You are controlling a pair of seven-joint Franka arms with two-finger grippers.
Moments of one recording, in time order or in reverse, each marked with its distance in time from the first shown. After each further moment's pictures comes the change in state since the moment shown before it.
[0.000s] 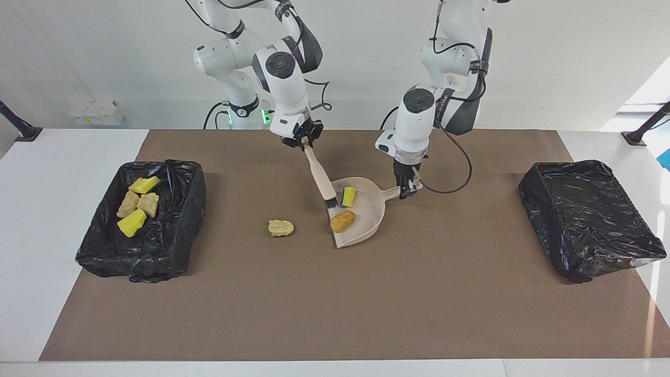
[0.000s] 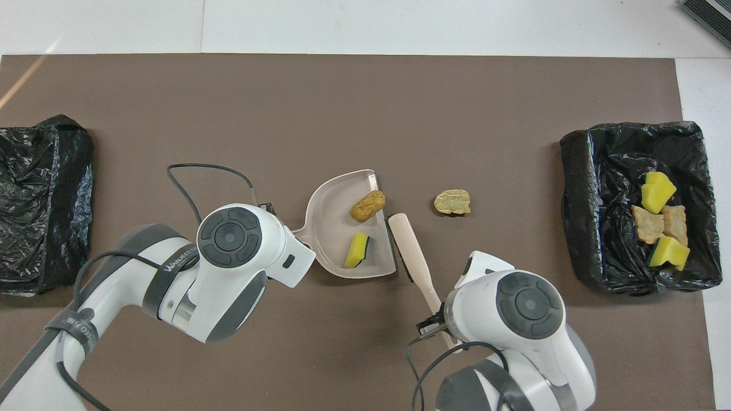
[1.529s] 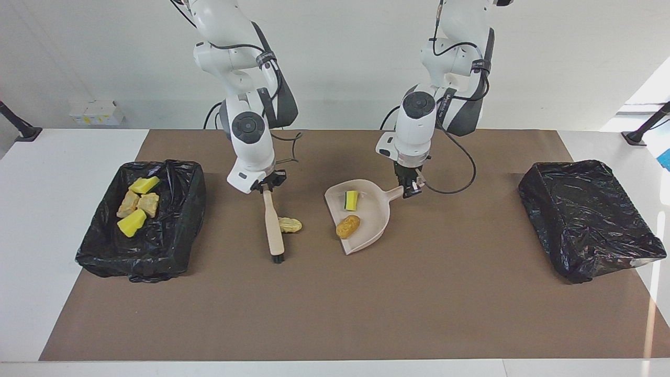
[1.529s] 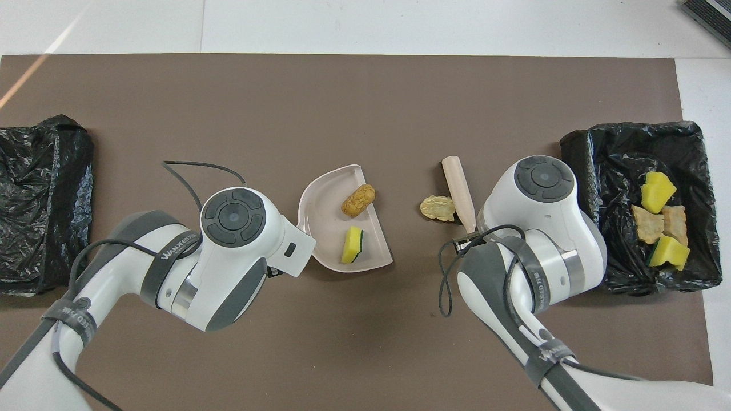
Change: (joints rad) left arm 0.019 0.025 -0.013 0.059 0.000 -0.127 -0.105; right arm -0.187 0.345 0.012 0.325 -0.141 -0.107 0.059
